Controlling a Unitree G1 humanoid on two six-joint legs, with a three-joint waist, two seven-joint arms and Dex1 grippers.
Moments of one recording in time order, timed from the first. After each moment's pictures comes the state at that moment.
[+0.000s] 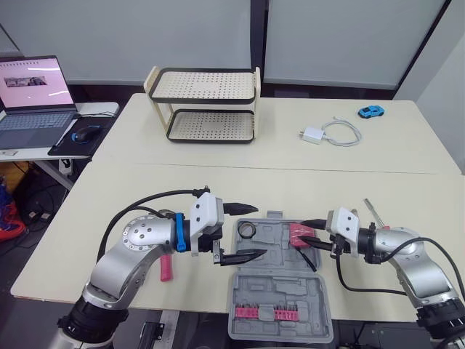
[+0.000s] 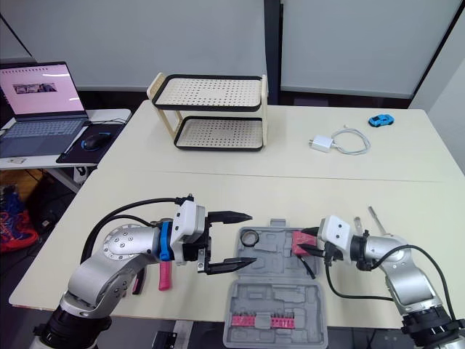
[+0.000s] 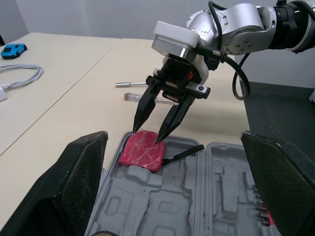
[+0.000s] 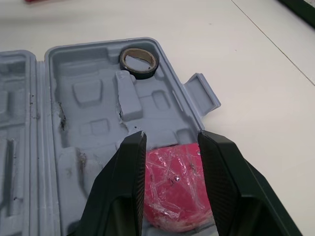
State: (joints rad) left arm -0.20 0.61 -0.17 -0.45 -0.46 0.38 -1.02; right arm -0.12 -0.64 0.10 -0.06 0.13 0.06 1.01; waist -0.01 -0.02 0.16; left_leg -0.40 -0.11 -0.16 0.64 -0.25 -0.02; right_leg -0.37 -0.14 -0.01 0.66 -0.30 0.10
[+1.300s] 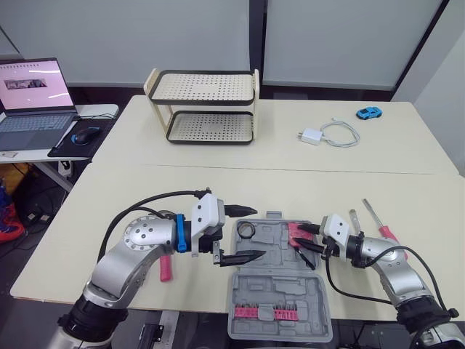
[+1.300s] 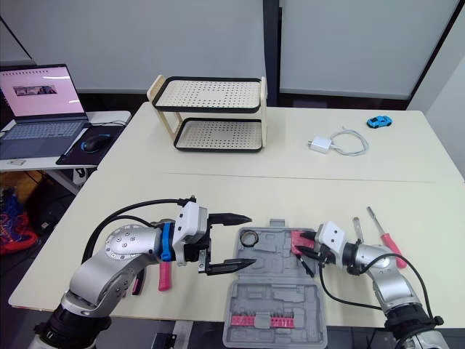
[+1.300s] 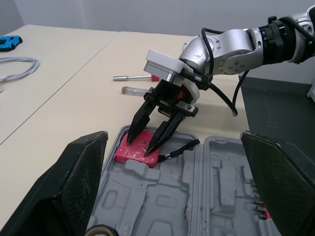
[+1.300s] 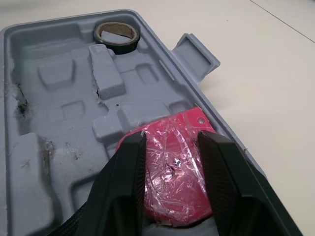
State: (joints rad) left arm -0.21 0.62 -0.19 -0.43 -0.46 0.39 -1.01; right arm -0.16 -0.54 0.14 0.26 0.11 -0.13 0.96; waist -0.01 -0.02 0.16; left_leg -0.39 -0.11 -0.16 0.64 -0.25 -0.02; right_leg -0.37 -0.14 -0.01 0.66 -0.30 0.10
